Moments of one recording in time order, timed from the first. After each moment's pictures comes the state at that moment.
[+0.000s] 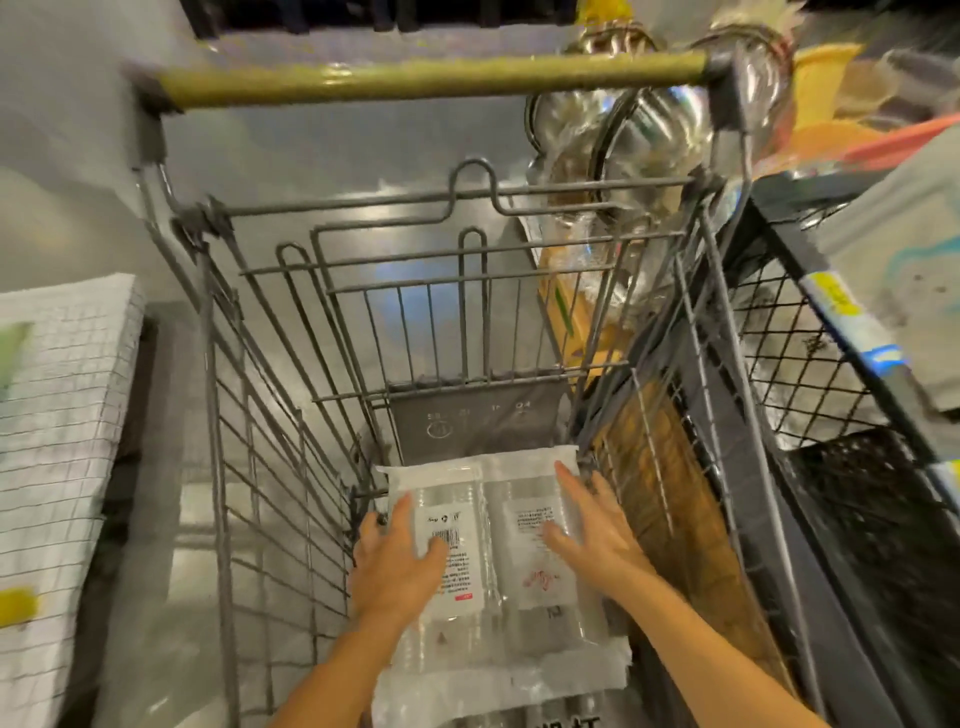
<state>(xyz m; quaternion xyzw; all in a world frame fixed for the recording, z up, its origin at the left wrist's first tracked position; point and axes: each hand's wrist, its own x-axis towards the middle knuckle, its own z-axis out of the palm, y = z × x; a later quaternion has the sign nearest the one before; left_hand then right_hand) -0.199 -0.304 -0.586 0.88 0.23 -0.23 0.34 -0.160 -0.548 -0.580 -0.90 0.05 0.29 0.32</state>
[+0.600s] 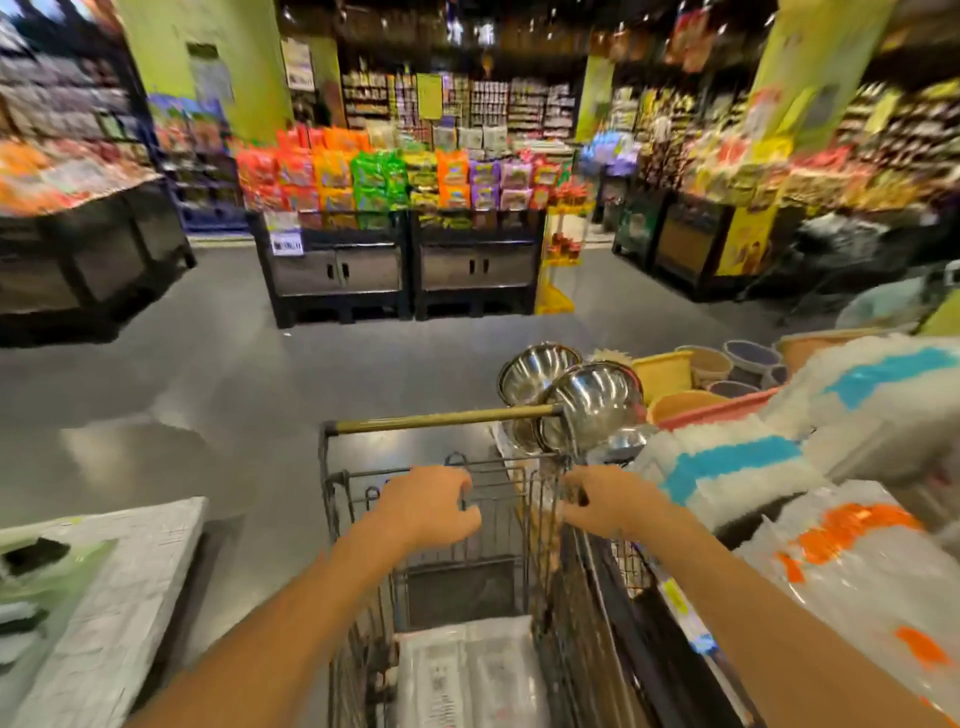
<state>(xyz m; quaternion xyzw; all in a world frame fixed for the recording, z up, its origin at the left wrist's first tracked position) -0.189 -0.332 -0.126 0.98 -0.12 -0.11 0.13 -0.162 -0.583 -0.138 -0.98 -0.11 0.13 0.07</state>
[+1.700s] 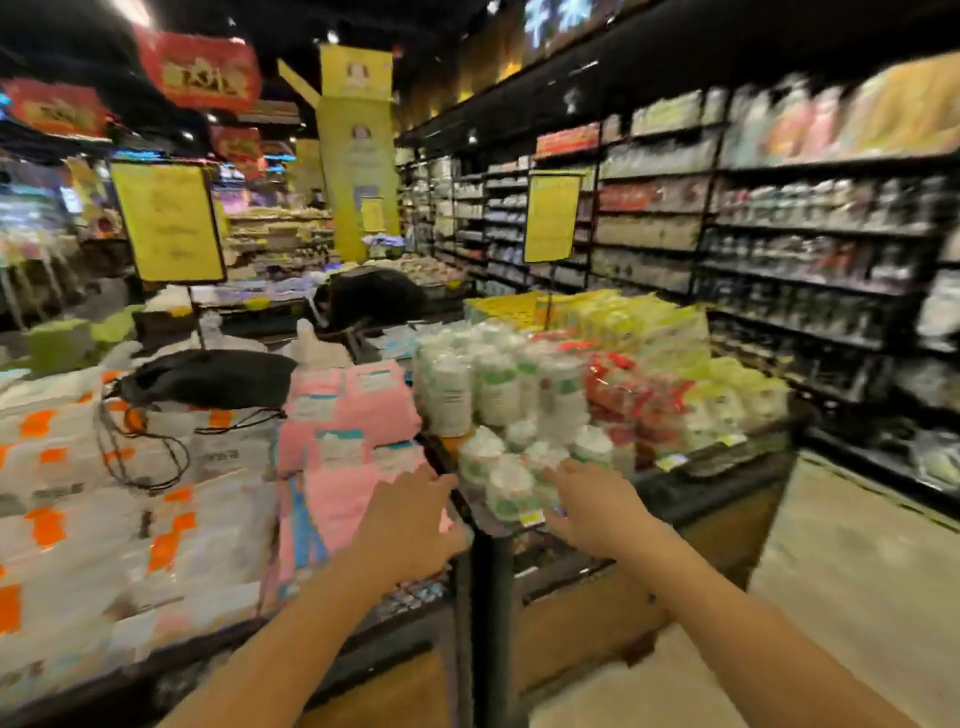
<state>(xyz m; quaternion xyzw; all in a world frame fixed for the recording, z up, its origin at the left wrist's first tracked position) -0.830 -0.597 -0.061 0.51 -0.86 -0.01 0.07 -1.071 -0.569 -0.064 -0.75 0.66 -0.02 -0.03</state>
